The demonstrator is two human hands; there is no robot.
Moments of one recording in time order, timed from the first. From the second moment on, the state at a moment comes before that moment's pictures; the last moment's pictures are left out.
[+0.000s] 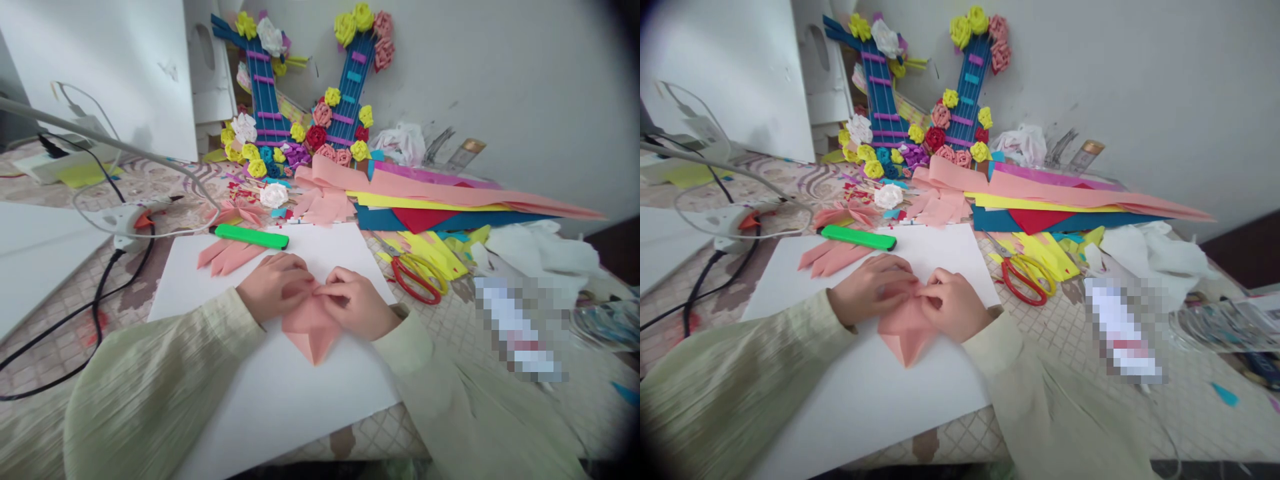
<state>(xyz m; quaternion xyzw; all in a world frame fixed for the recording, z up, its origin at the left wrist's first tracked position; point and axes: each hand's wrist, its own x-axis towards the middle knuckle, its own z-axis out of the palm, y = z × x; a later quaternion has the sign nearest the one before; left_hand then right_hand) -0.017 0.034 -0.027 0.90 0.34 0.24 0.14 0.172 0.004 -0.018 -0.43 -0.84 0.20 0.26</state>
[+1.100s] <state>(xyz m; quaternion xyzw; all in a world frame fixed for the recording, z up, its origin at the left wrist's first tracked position) -0.008 0.025 -0.025 0.89 0.39 0.23 0.12 0.173 0.004 -0.018 -0.43 -0.84 0.20 0.25</state>
